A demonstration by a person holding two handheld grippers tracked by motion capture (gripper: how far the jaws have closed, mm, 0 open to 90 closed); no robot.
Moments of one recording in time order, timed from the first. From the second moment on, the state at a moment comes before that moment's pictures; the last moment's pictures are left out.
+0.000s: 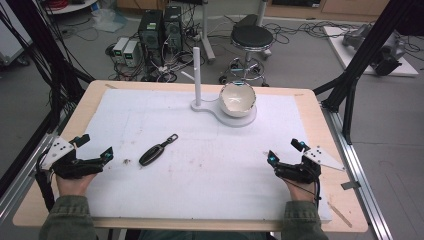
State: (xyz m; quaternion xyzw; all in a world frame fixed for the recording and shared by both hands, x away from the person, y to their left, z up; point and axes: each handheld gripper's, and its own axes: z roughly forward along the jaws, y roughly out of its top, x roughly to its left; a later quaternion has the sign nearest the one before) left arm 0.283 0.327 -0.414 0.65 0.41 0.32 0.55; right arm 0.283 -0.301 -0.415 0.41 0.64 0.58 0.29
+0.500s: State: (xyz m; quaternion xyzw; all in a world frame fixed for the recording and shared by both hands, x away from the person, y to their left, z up) left arm 0.294 0.310 -0.393 0.69 0.40 0.32 0.51; right arm 0.286 -0.301 -0.416 0.42 0.64 0.58 0.29
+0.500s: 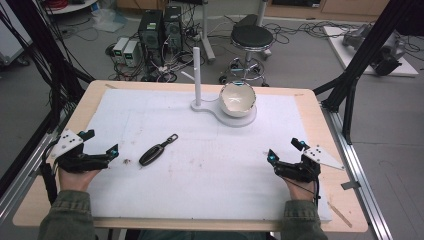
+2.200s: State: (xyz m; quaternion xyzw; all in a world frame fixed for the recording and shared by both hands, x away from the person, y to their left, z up) left arm 0.371 0.199 -0.364 0.83 0.34 0.19 0.40; right arm 0.289 -0.299 -0.416 0.42 0.65 0.58 0.27
